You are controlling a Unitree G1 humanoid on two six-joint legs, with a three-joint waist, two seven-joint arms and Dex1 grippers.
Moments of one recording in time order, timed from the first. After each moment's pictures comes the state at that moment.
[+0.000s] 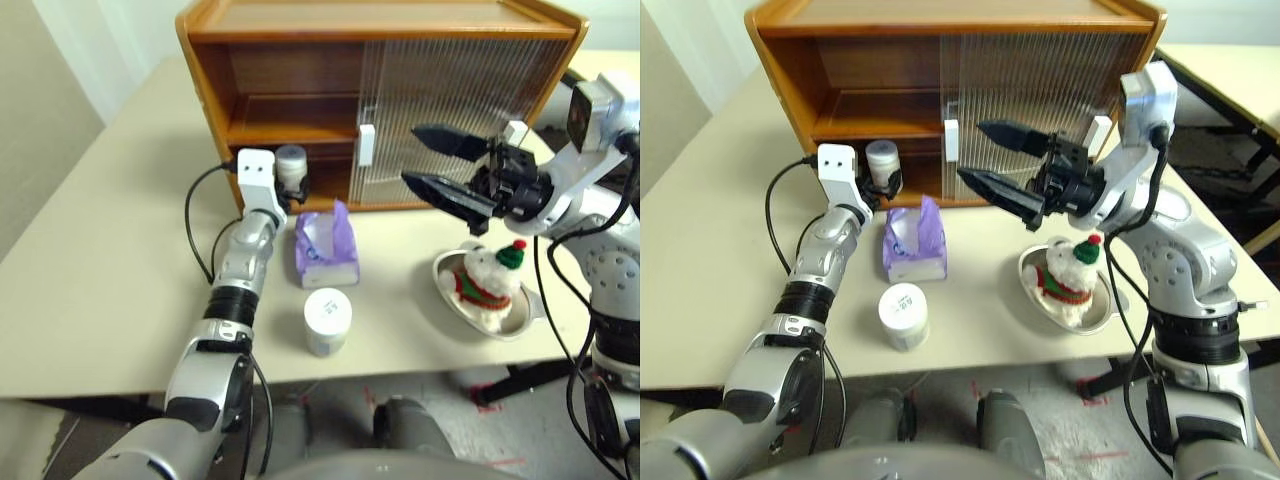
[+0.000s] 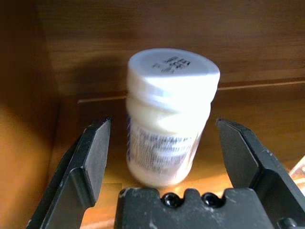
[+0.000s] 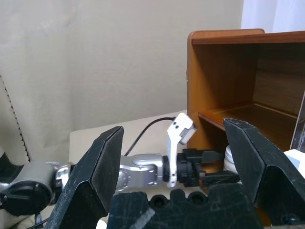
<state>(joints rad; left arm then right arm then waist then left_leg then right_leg) -0.58 0.09 0.10 0.49 -0.08 0.11 -0.14 -0.47 -0.55 -0.14 -0.31 0.85 0.51 0.90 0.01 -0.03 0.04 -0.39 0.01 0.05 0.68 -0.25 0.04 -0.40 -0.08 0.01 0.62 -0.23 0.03</state>
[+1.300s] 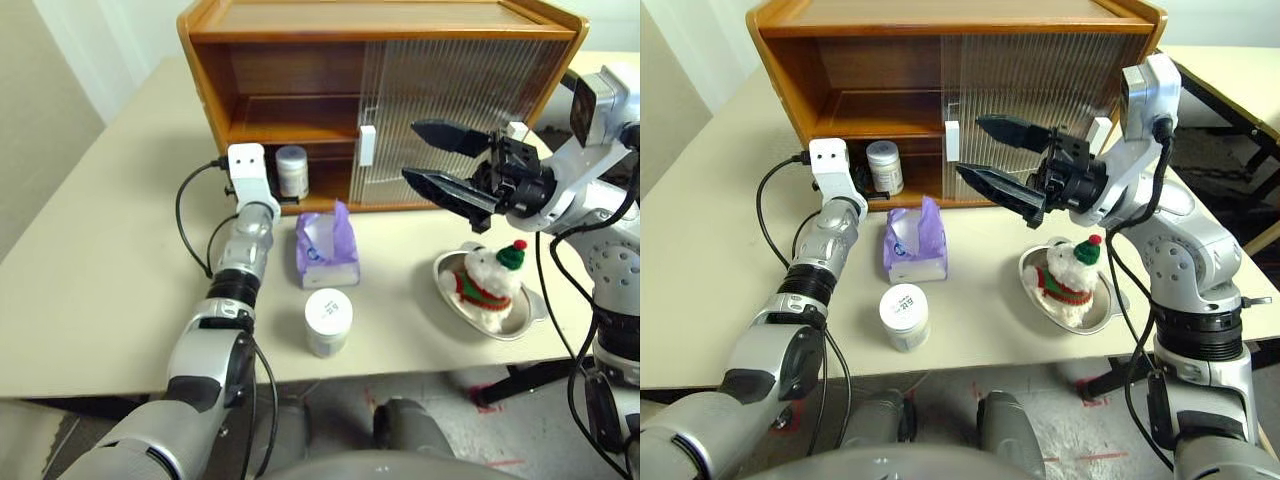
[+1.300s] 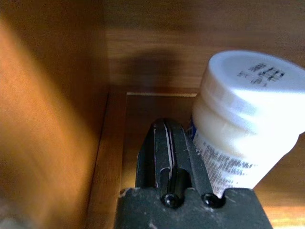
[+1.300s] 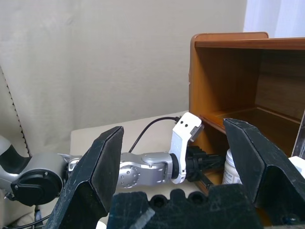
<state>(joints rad) -0.79 0.09 0.15 0.86 -0.06 0.00 0.07 -0.49 -0.56 -0.15 -0.31 0.85 0.52 0.90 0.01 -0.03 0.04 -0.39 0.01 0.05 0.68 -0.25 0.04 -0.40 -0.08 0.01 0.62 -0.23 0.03</state>
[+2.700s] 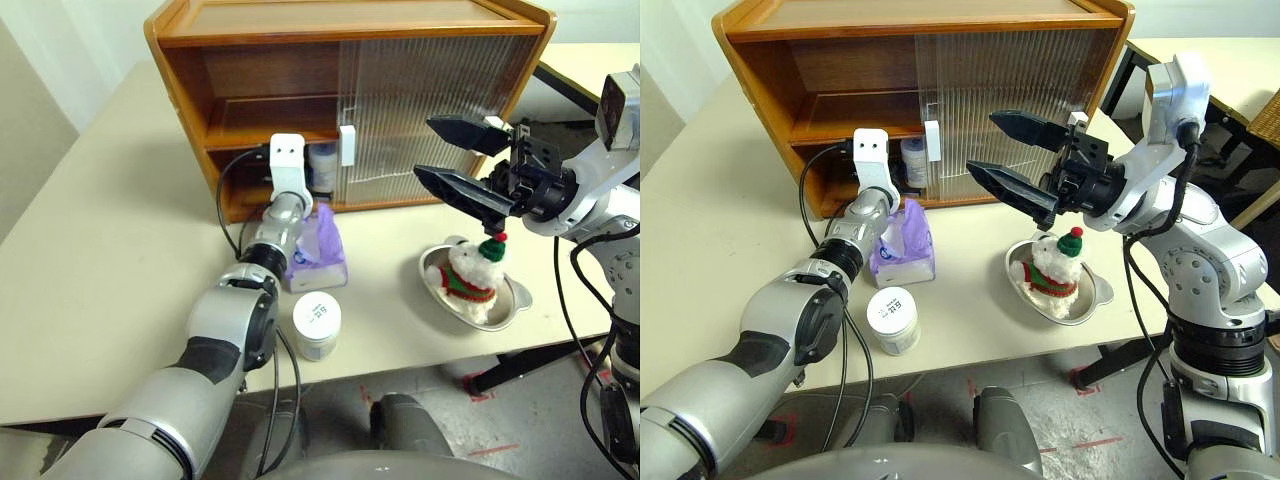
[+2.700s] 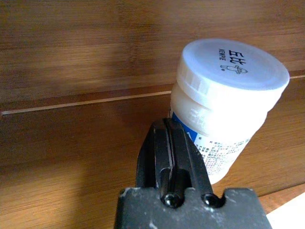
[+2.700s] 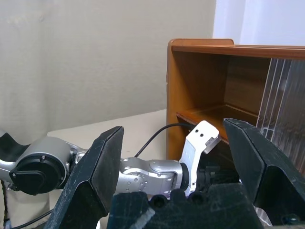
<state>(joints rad) -1.01 0.03 0.14 1.23 -0.03 -0.14 0.01 -0.44 -0.60 -0.19 -0.39 0.89 0.53 0.84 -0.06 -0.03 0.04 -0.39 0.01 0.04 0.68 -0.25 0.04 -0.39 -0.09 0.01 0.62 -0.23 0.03</state>
